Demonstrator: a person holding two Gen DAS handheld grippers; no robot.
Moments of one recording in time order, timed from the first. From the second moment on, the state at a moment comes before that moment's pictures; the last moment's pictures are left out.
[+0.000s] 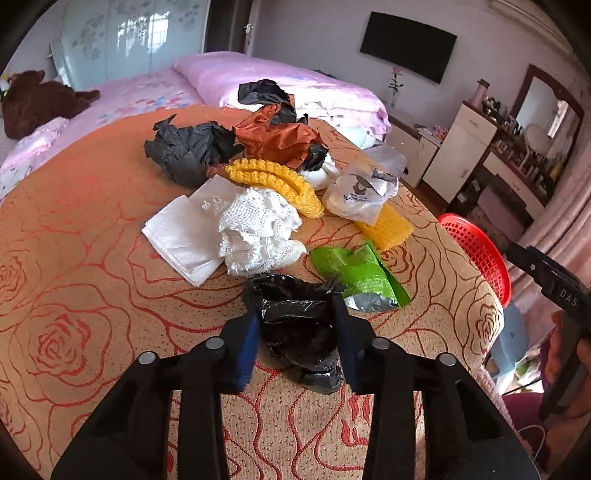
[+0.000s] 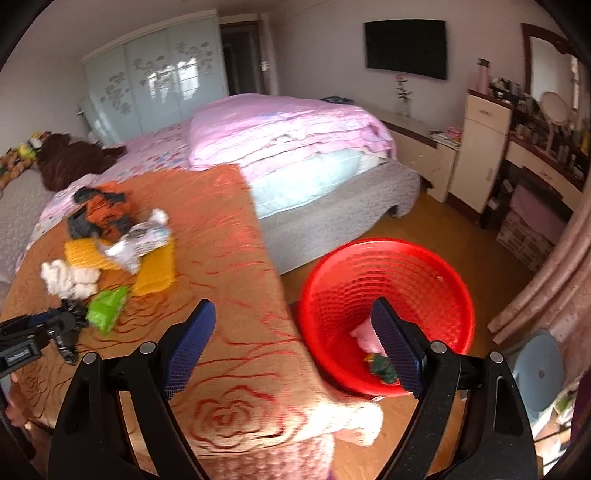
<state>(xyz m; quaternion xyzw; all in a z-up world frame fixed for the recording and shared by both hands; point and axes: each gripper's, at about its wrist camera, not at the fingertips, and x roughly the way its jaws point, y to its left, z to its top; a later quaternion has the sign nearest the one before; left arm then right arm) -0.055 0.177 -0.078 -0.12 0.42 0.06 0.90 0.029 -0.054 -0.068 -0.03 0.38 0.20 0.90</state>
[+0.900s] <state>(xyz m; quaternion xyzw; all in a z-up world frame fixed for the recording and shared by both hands) -0.110 0.223 -0.034 -0.16 0.35 0.11 0.92 -0.008 0.111 -0.089 -0.12 0.40 0.36 0.83</state>
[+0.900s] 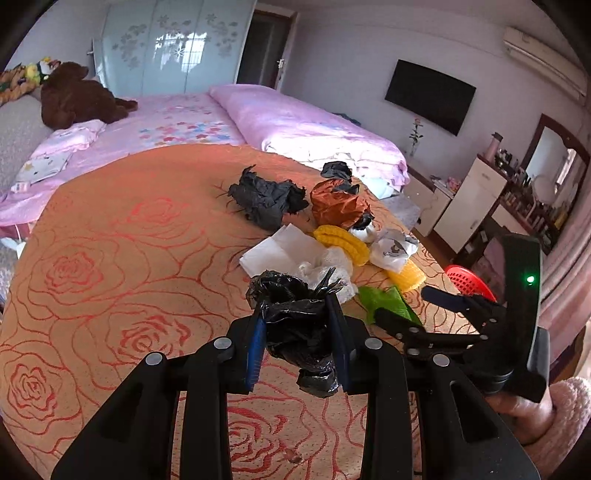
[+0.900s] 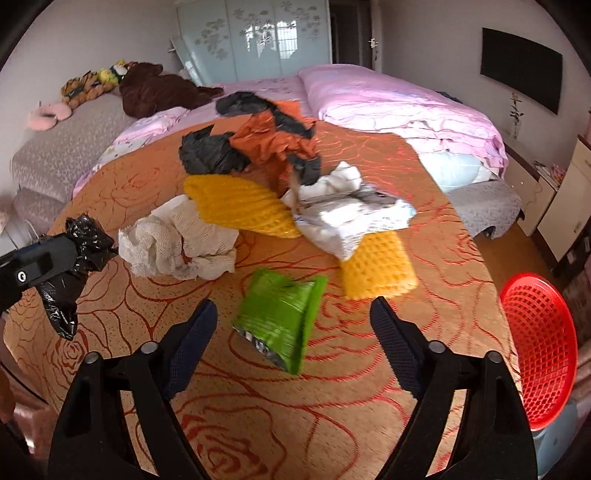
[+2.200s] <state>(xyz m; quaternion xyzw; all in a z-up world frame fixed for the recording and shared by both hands) -0.094 0.199 -0.009 -0.12 0.31 0.10 0.94 -0.010 0.058 -0.044 -0.09 0.36 0.36 0.86</state>
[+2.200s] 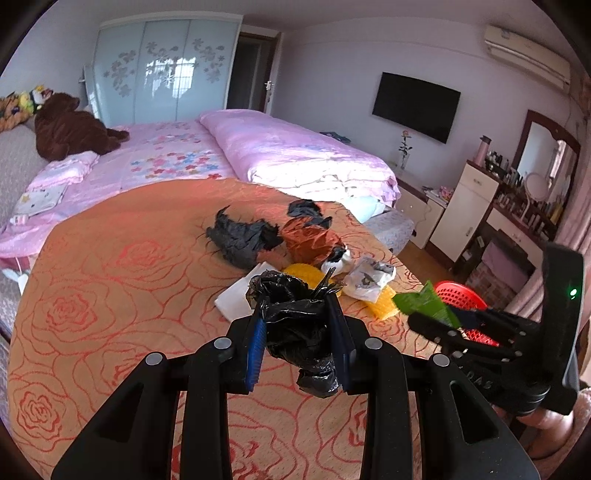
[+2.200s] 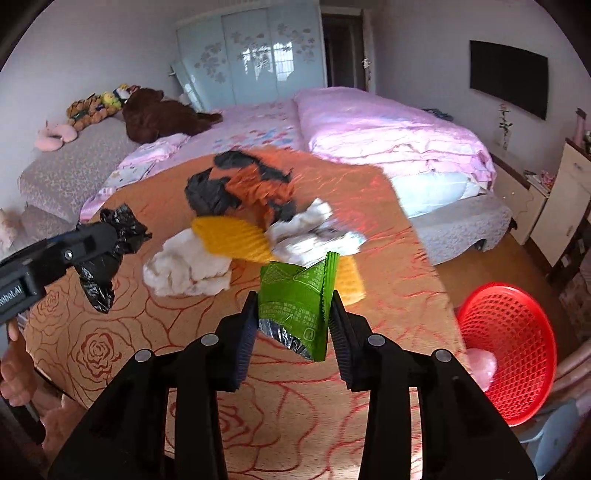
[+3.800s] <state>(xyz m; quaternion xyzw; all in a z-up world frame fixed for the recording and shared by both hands) 0.077 0.001 0.018 -0.01 0.32 -0.10 0.94 0.073 -0.159 -0.015 0.02 0.32 0.10 0.94</state>
